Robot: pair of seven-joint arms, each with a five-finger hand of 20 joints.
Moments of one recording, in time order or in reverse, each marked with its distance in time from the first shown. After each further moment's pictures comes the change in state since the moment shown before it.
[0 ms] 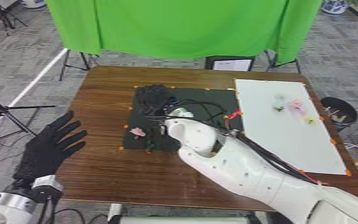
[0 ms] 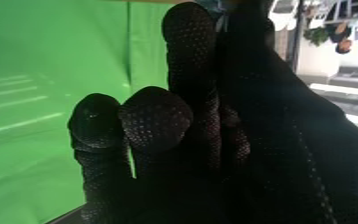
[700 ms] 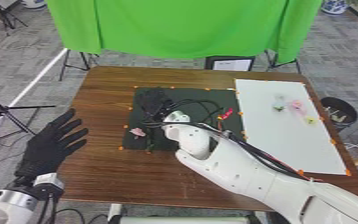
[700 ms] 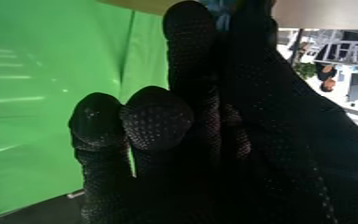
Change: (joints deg) left arm -1.0 0.7 0.5 0.3 0.0 0.0 0.1; right arm 1.5 -1.7 -2.5 5.0 -8.5 -1.3 0.3
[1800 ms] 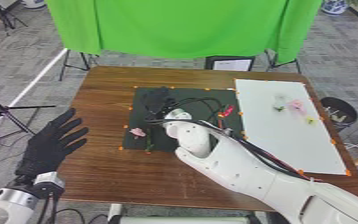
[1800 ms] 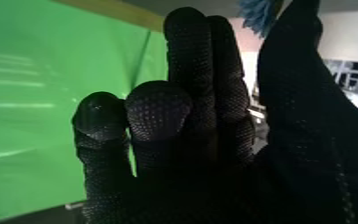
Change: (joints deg) left arm -0.6 0.1 0.2 0.4 0.0 0.0 -0.2; right arm -0.1 -0.2 1.8 -0.9 -2.2 -8.4 2.3
